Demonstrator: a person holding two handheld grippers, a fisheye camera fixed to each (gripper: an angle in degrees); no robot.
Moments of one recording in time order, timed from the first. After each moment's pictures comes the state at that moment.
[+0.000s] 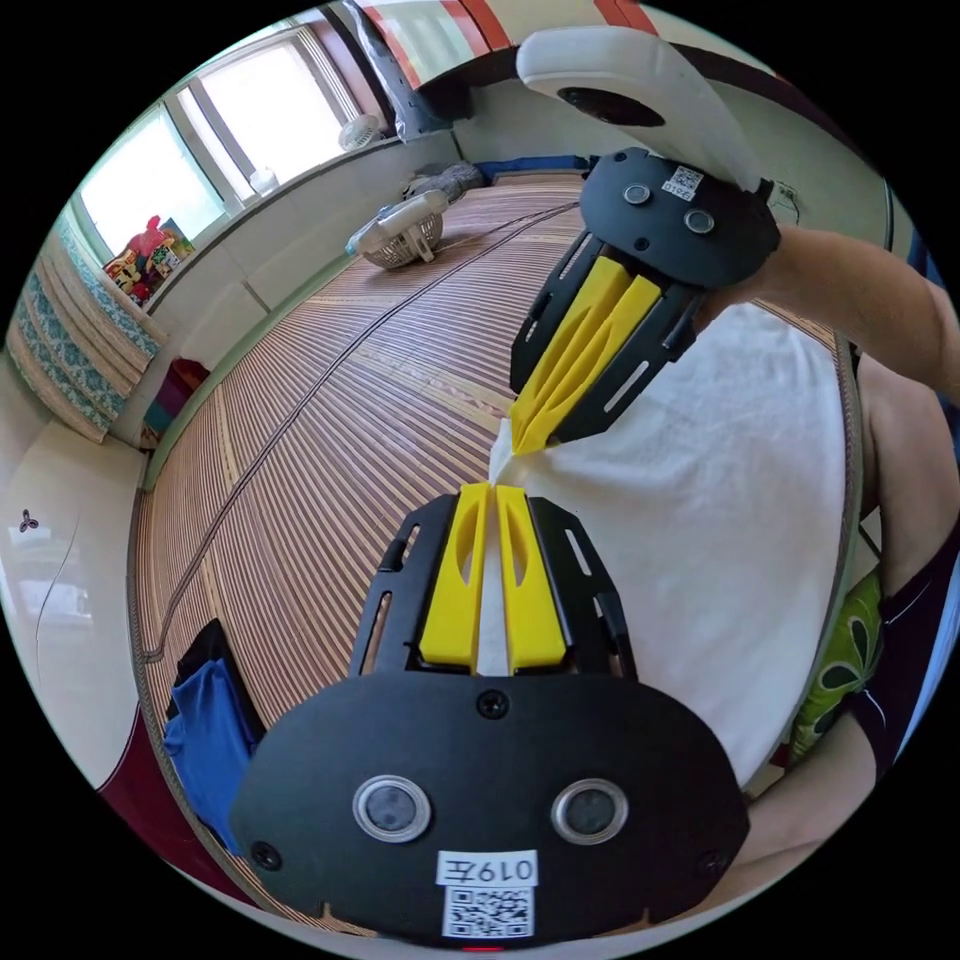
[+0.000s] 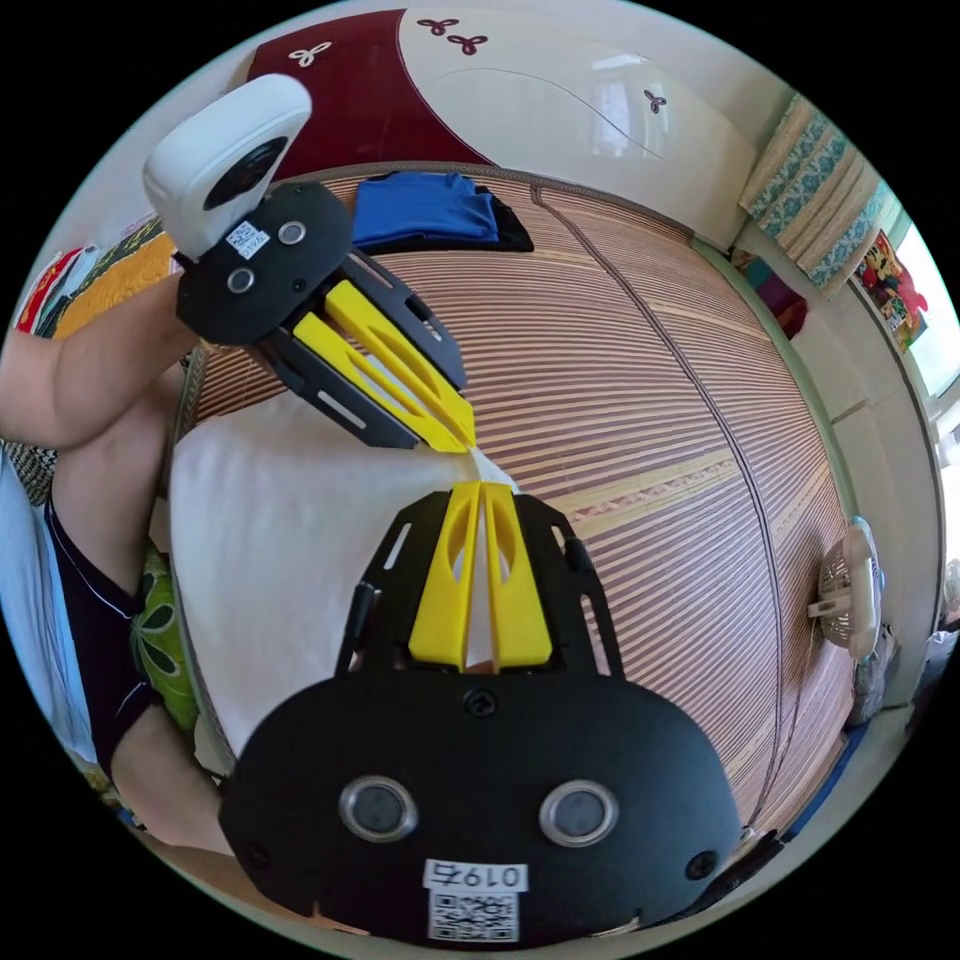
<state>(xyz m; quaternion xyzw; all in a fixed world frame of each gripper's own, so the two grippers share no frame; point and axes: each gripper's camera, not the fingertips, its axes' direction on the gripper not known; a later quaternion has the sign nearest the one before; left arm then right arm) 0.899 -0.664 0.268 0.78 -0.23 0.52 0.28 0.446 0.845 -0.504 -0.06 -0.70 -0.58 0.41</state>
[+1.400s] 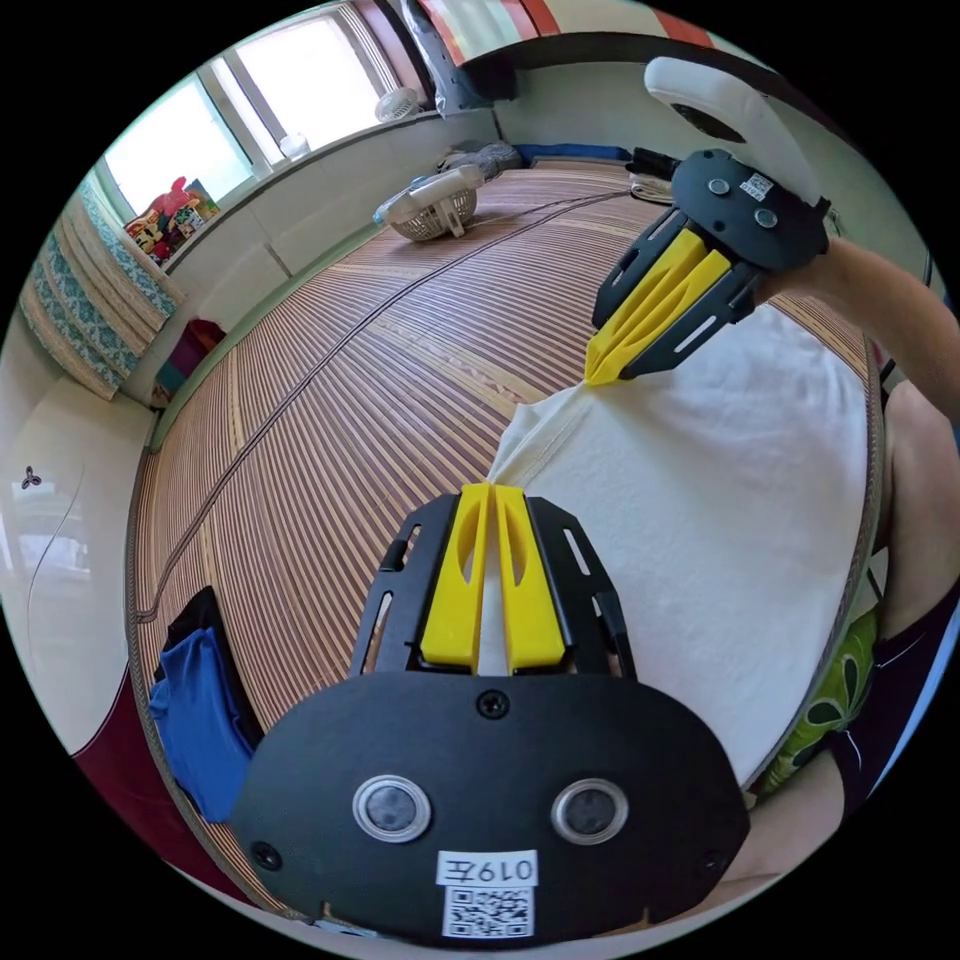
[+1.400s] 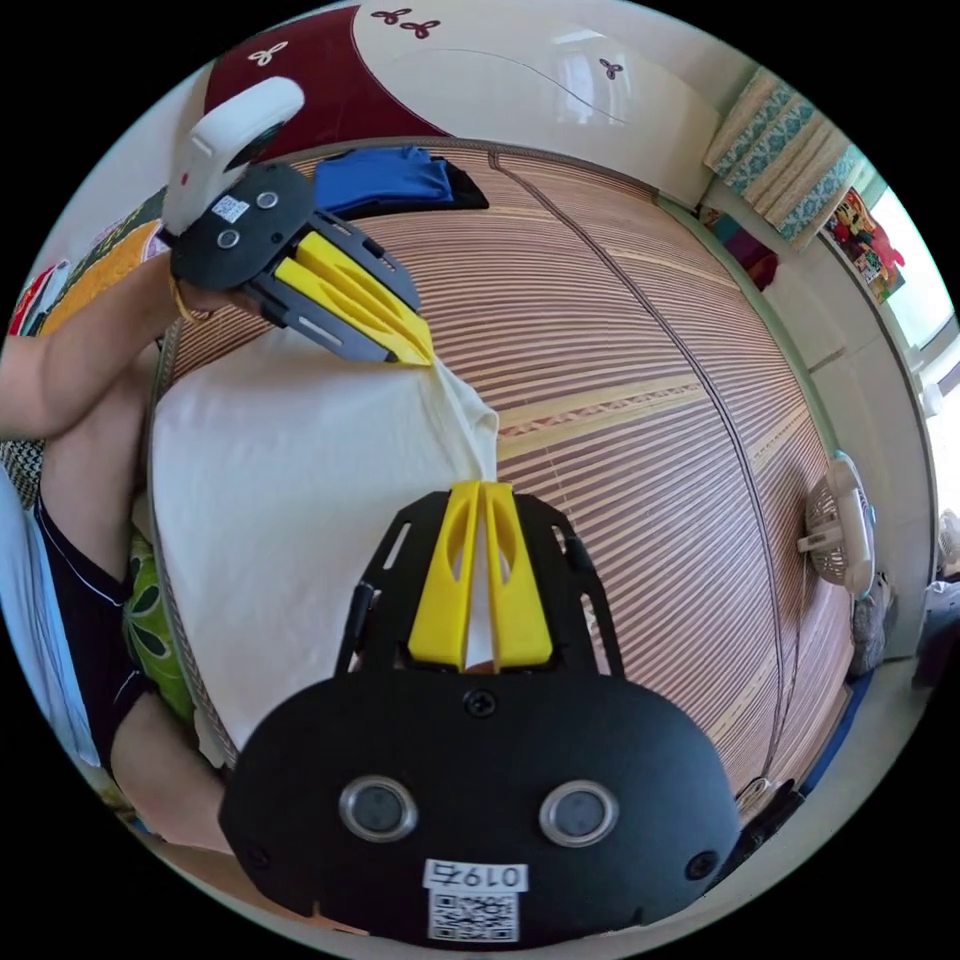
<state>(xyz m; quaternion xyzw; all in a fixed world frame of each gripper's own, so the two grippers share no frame) 0.926 -0.698 0.223 0.78 -0.22 0.48 0.32 0.504 0.821 -0.422 -0.09 -0.66 -0.60 0.45</state>
